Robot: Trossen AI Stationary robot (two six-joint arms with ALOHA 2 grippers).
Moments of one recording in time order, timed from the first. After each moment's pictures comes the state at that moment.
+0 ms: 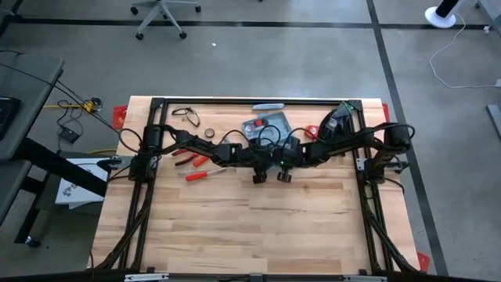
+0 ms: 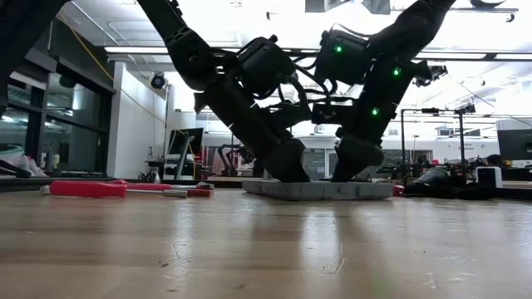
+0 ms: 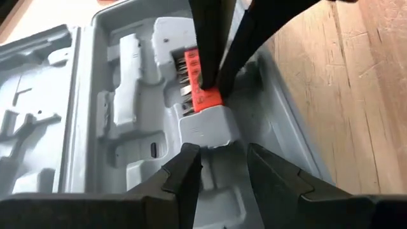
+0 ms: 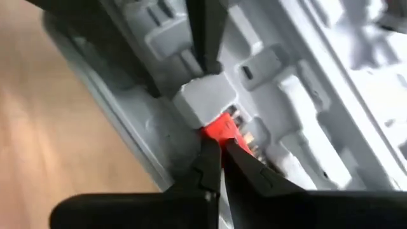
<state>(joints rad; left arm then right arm) 0.06 2.09 1.14 0.14 -0.19 0.11 -0.06 1.76 0.88 -0.30 0.36 0.05</state>
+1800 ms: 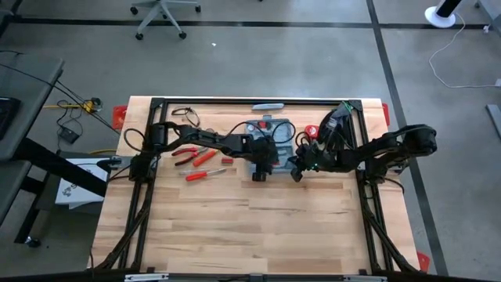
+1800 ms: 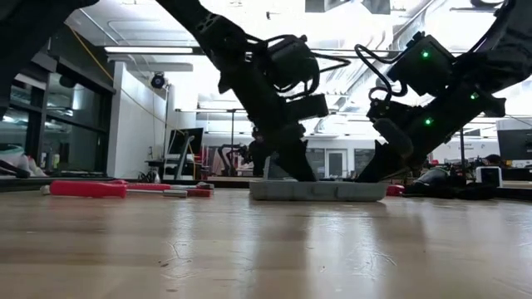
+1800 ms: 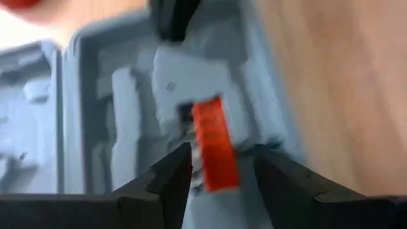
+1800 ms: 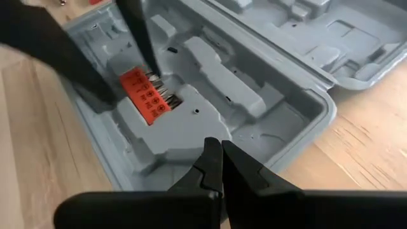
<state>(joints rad) 0.12 2.12 1.43 -0.26 0.00 0.31 -0.06 1.49 0.33 0.40 0.29 0.43</state>
